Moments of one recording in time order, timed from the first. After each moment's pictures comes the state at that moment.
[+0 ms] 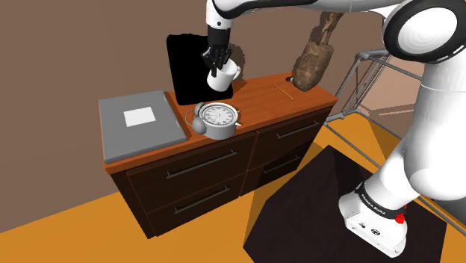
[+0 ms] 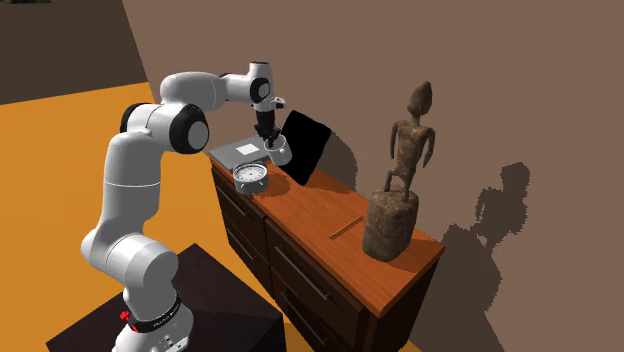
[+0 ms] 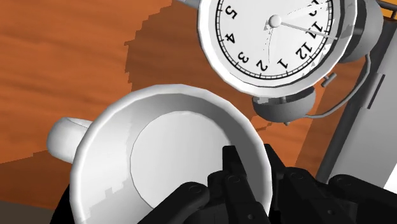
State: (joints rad) arm 0.25 0.43 0.05 -1.37 -0.03 1.82 0.22
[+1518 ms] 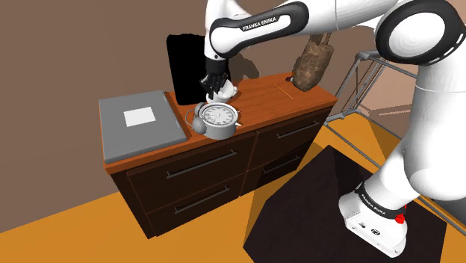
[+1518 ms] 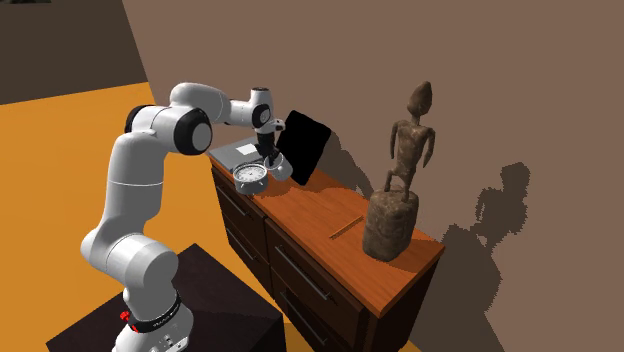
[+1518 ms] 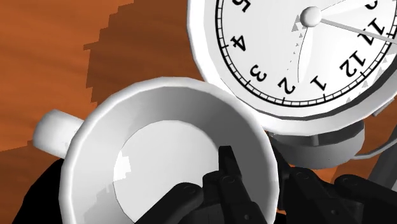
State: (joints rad) arm 0.25 0.47 0.06 -1.56 -0.03 2.06 0.22
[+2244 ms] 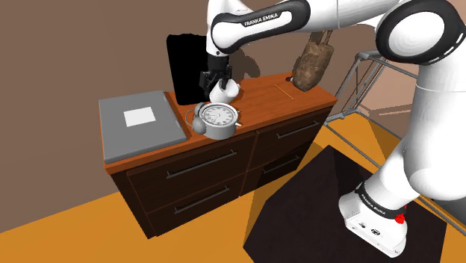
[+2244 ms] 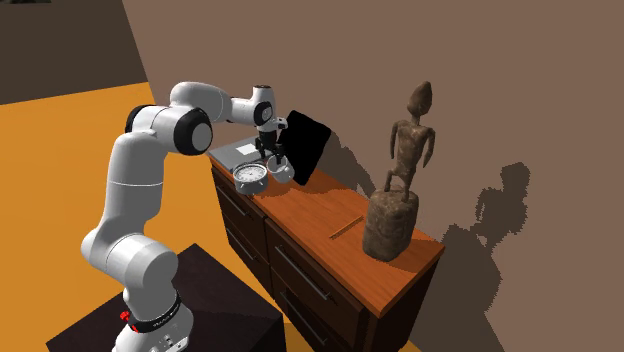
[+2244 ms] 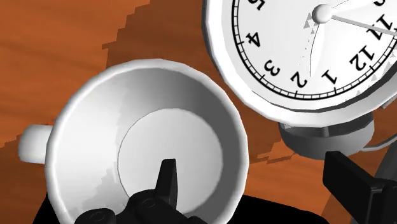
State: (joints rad) arm 0.24 0.46 0.05 -1.54 -0.03 2.03 0.22
